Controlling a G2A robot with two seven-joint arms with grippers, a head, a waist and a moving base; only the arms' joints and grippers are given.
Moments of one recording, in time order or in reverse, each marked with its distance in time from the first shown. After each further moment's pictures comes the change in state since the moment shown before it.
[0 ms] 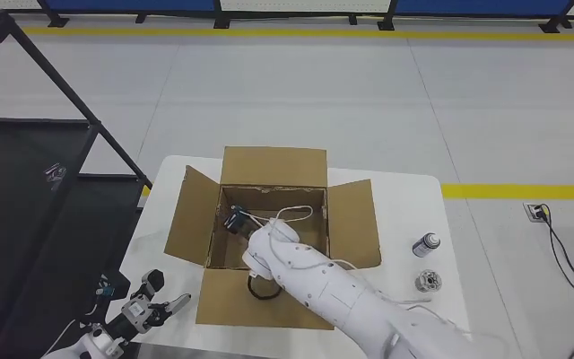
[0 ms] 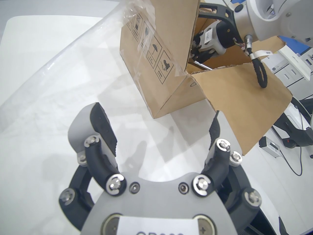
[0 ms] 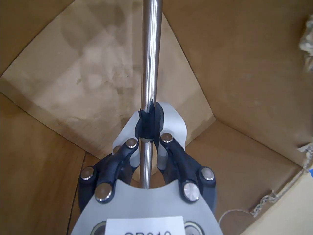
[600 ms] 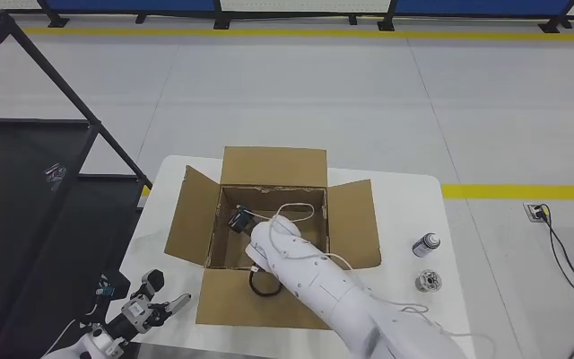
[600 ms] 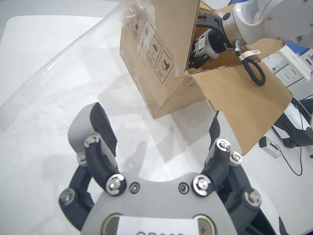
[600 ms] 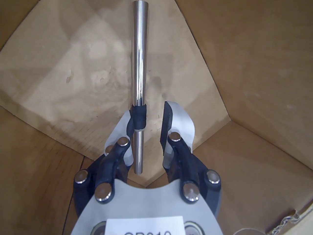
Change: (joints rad) left arm 0.000 0.000 0.000 0.000 0.000 0.000 0.000; right arm 0.045 -0.102 0.042 0.252 0.055 -0.091 -0.098
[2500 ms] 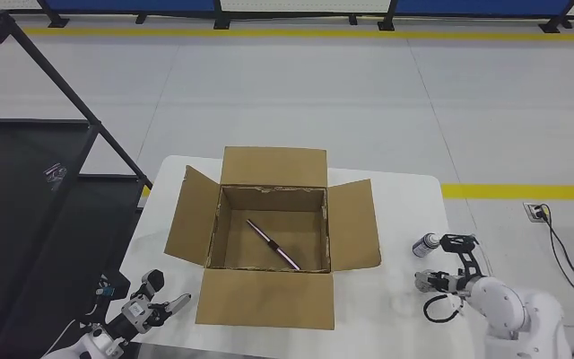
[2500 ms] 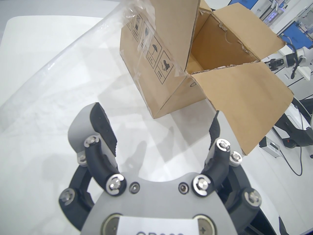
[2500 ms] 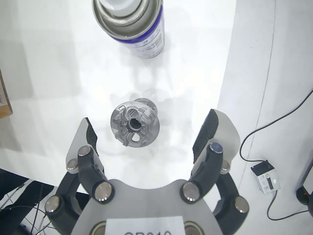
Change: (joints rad) left arm 0.000 0.000 0.000 0.000 0.000 0.000 0.000; right arm -0.964 0.546 1.468 -1.242 -0.166 -0.241 0.359
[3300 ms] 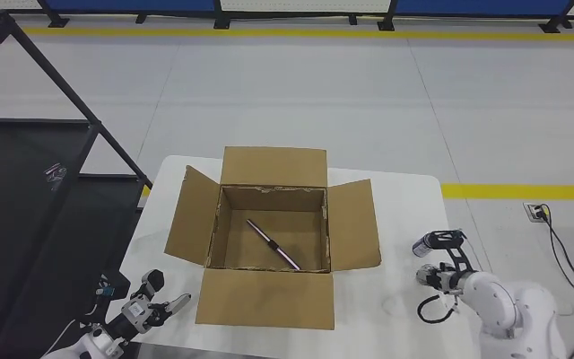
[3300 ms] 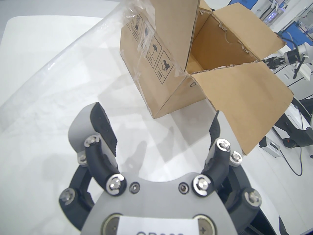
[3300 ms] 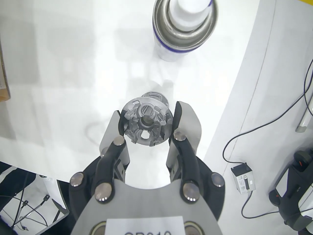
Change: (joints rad) left arm 0.000 0.000 0.000 0.000 0.000 0.000 0.000; right arm -0.032 0.035 -0.069 -0.128 0.008 0.033 0.027
